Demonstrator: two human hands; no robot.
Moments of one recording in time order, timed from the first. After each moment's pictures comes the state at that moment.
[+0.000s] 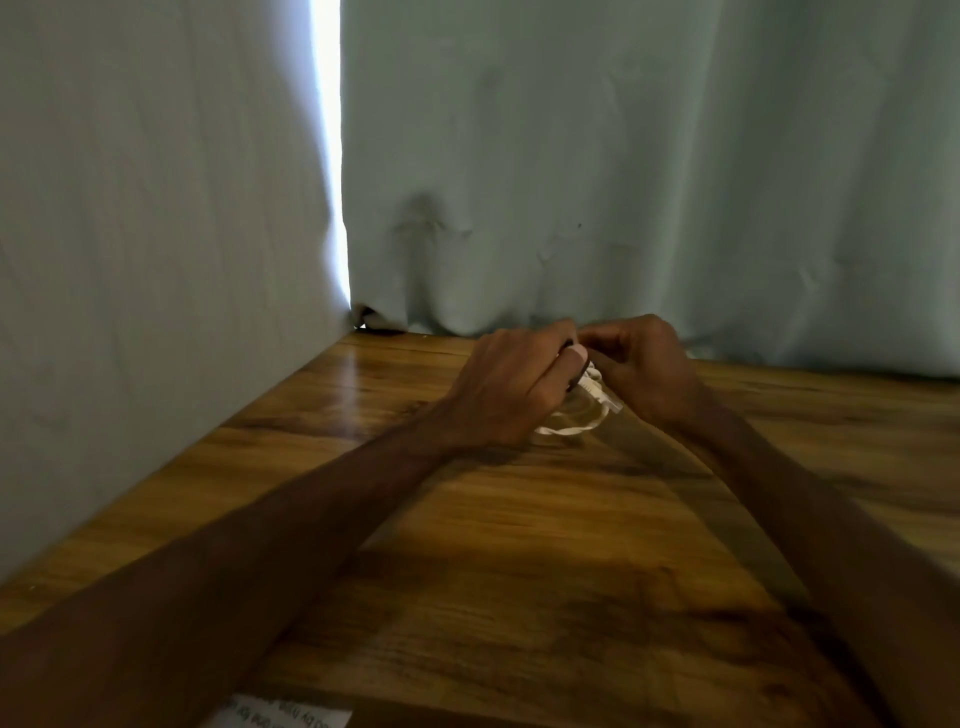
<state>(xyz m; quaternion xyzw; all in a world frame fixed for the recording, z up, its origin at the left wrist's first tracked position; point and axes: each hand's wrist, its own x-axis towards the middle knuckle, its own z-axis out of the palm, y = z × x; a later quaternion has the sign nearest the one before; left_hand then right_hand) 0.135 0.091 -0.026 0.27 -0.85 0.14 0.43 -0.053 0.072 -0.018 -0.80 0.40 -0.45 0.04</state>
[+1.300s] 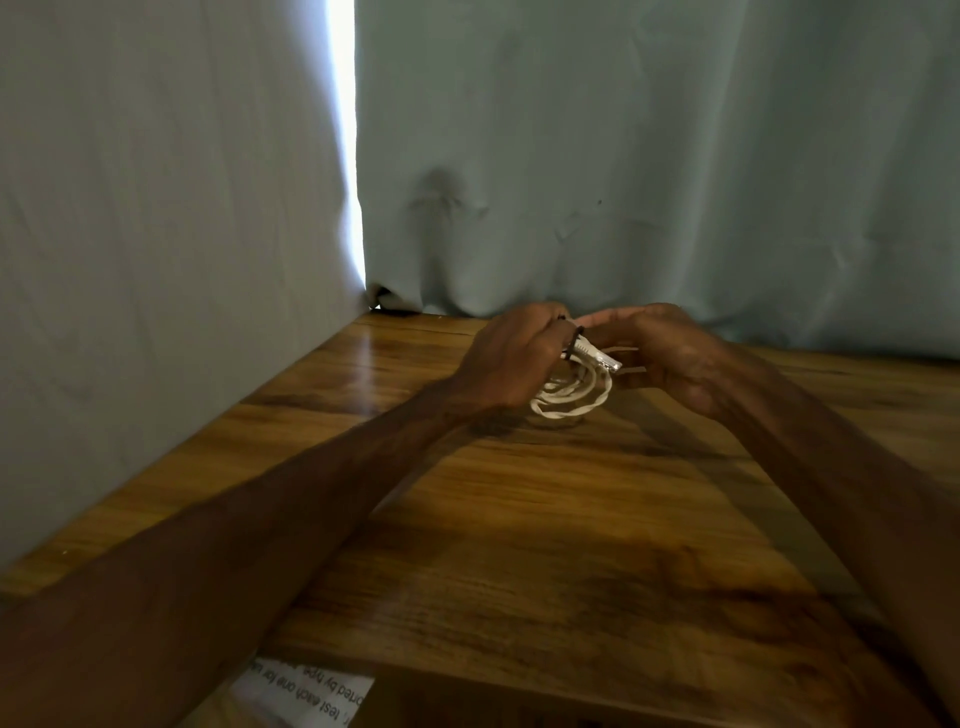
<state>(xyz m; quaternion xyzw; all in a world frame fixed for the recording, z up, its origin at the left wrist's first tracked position) 0.140 0.069 -0.032 0.39 -0.80 -0.13 0.44 -0.039 0.081 -0.005 -0.62 0.49 -0.43 0.43</state>
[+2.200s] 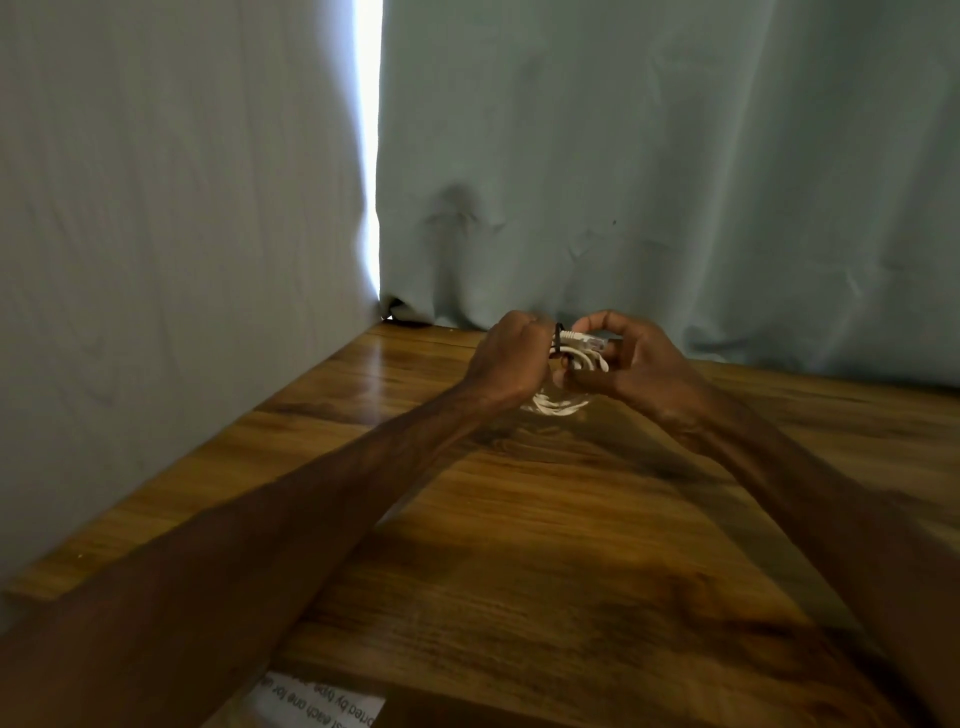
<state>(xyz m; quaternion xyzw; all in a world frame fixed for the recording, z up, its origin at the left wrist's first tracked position) 0.147 0.050 -0.028 0.51 -0.72 -0.14 0.44 -0.016 0.084 -0.019 -0.71 0.37 -0.47 0.37</state>
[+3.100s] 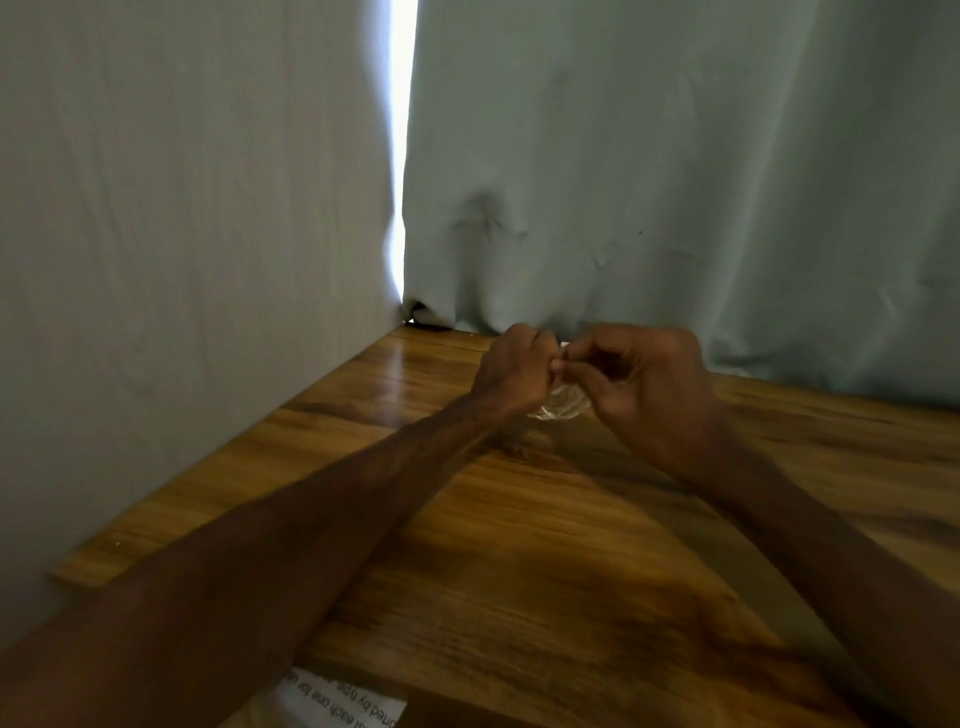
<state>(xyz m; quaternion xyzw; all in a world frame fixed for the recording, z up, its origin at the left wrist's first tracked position) 0.162 0.038 -0.037 0.57 -0.72 -0.06 0.39 0.008 0.108 -0.018 -0.82 0.30 -0.48 -0.05</state>
